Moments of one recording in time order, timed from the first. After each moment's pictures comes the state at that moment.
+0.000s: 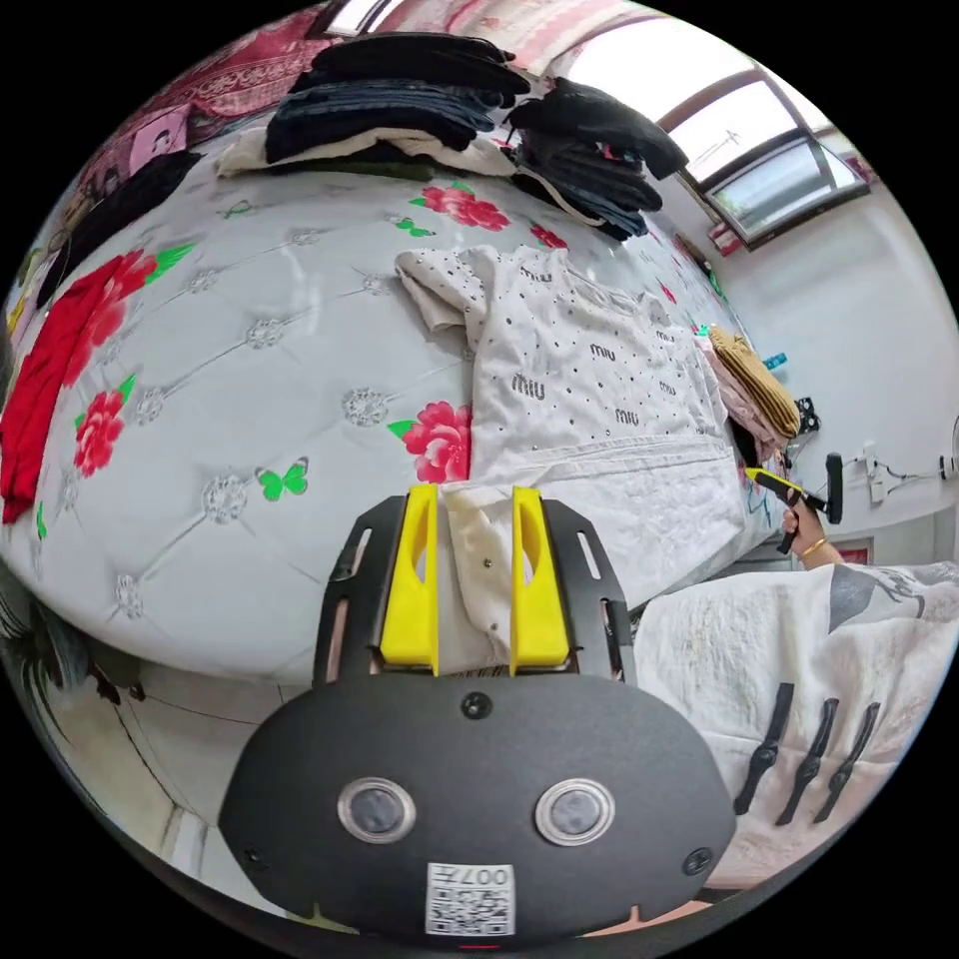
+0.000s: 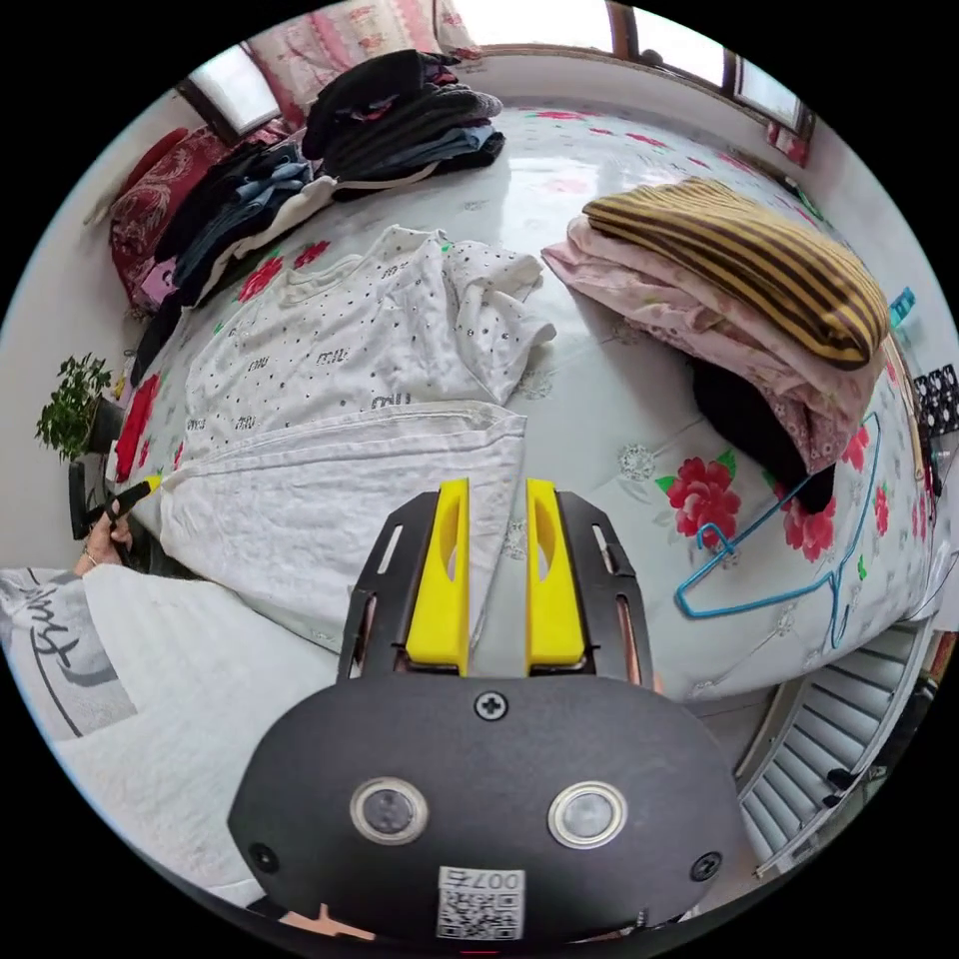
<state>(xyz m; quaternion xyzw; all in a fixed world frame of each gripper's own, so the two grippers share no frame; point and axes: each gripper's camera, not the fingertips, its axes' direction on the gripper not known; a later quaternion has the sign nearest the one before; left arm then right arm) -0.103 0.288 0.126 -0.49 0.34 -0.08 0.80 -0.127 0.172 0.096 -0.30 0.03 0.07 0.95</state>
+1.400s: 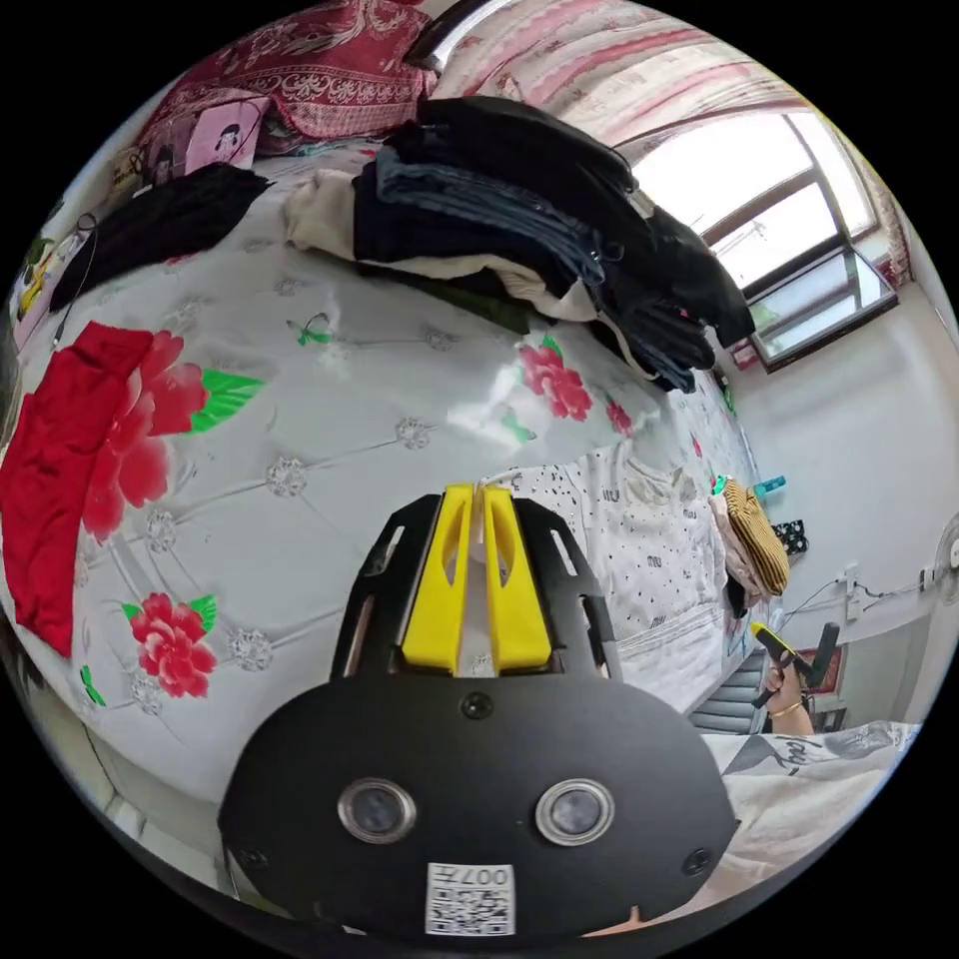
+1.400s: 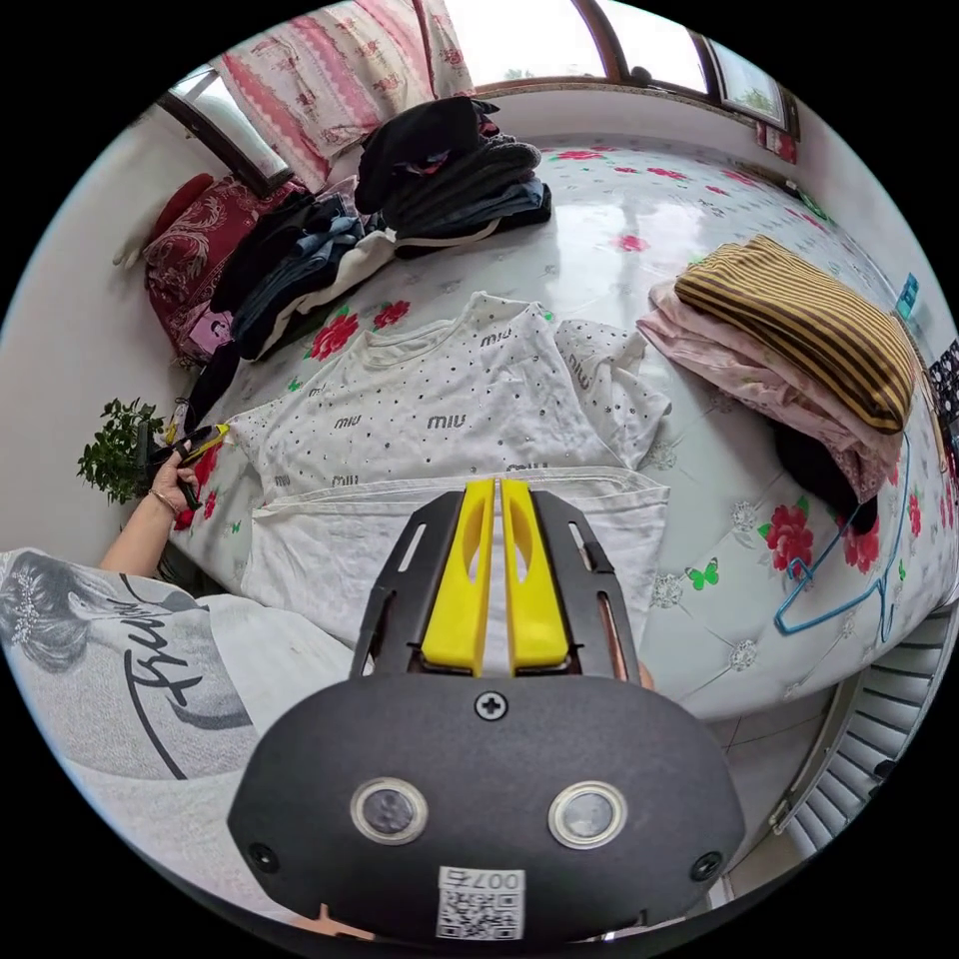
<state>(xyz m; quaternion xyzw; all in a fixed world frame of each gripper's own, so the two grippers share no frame) -0.321 0.265 0.309 -0.44 0.28 -0.22 0.82 -0.223 0.173 0.110 -0.23 -0.02 0.10 0.97</state>
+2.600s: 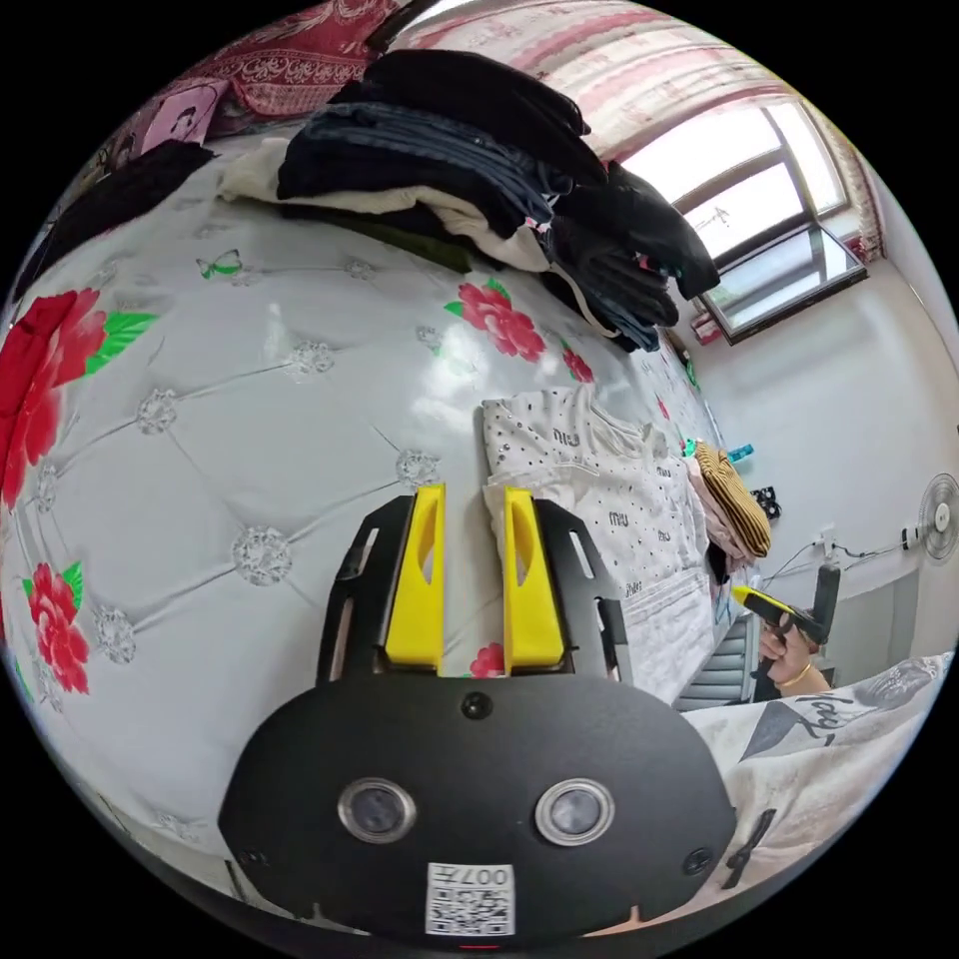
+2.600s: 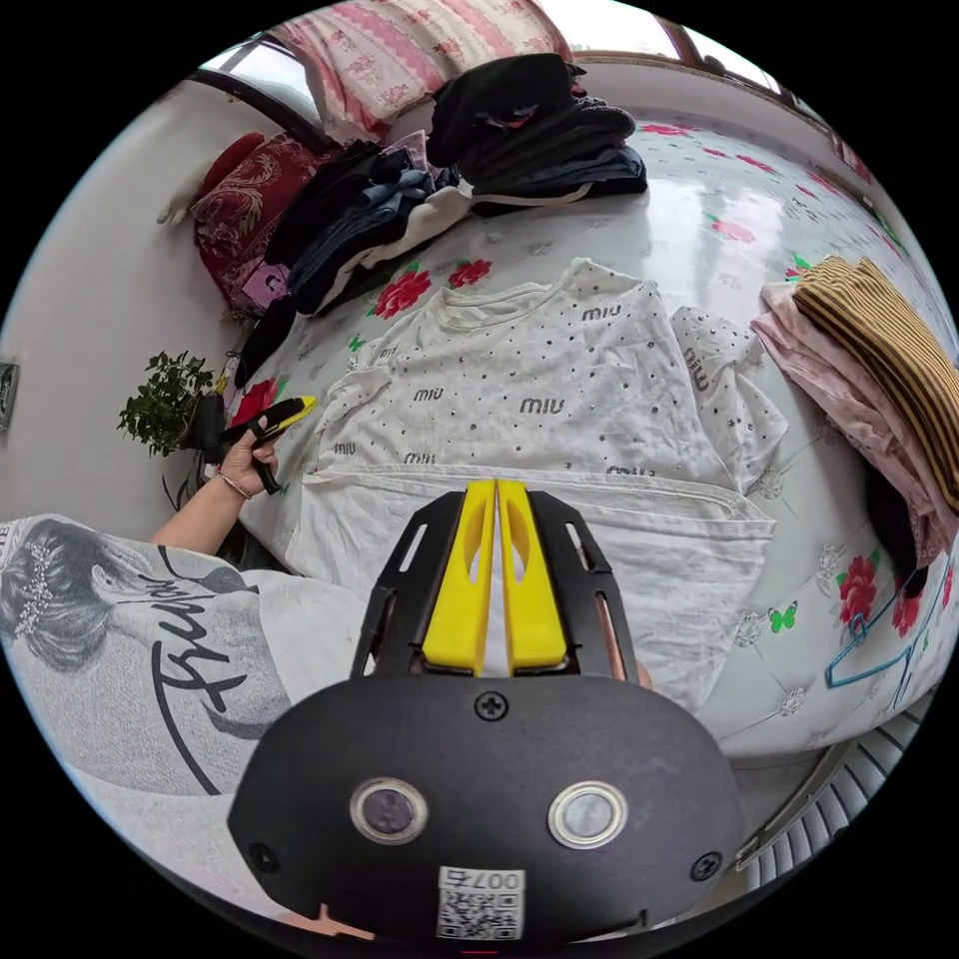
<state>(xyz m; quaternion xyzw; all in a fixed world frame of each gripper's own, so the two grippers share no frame) -0.287 0.297 0.273 -0.43 0.38 -0.20 0.79 -0.229 0.200 0.192 -0.27 -0.11 0.06 0.95</state>
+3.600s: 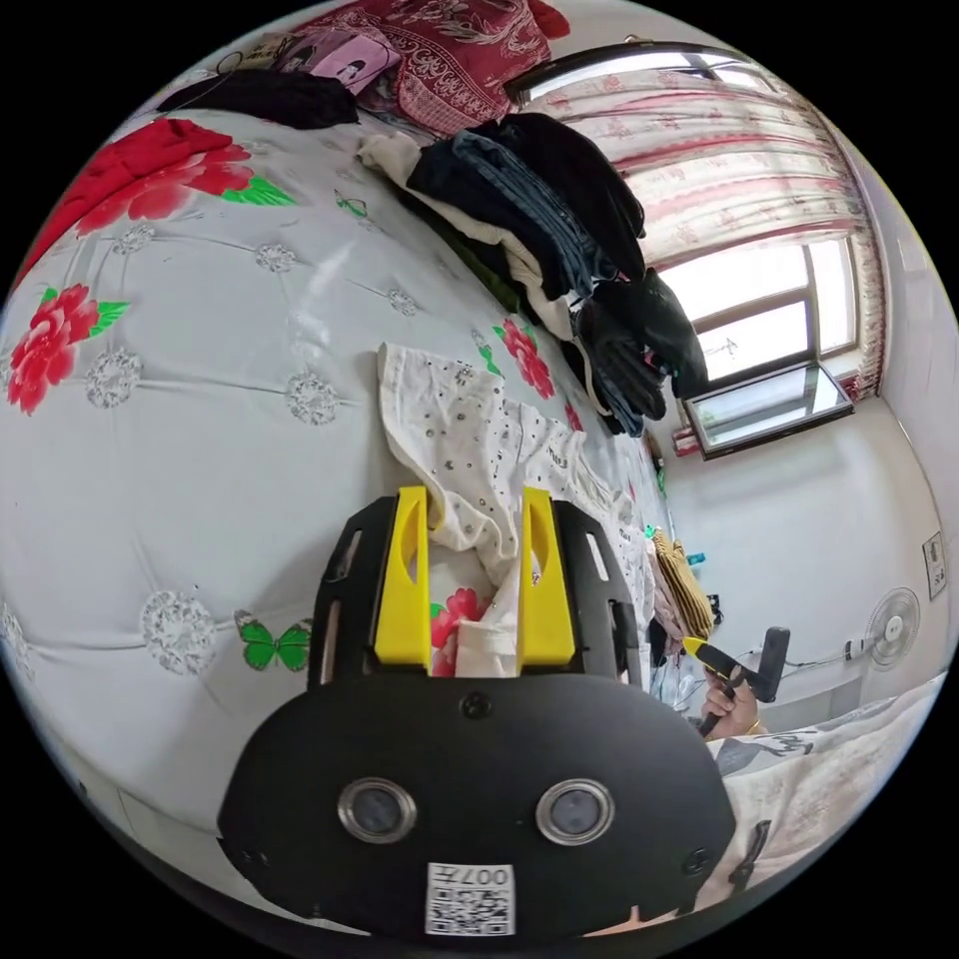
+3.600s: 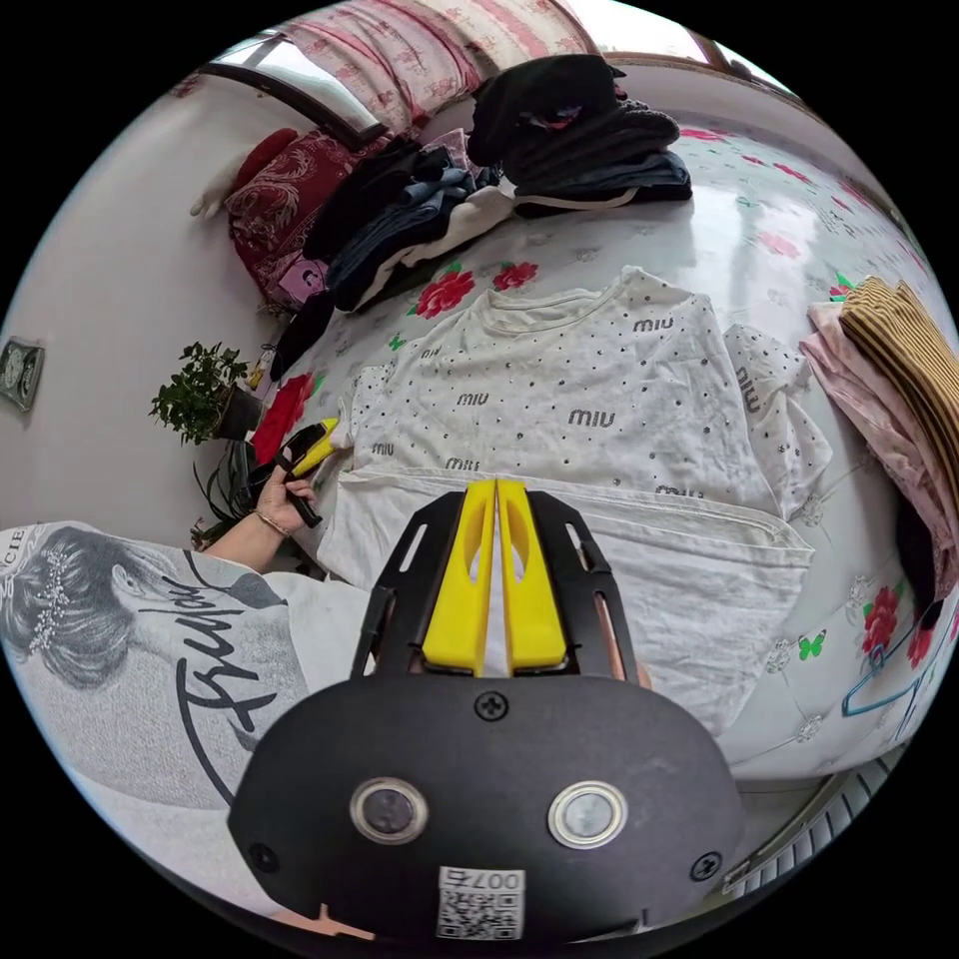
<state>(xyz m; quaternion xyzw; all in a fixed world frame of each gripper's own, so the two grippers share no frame) -0.364 0.364 0.194 -0.36 0.33 -0.37 0.79 -0.202 0.212 0.221 -0.26 -0.16 0.05 0.95</state>
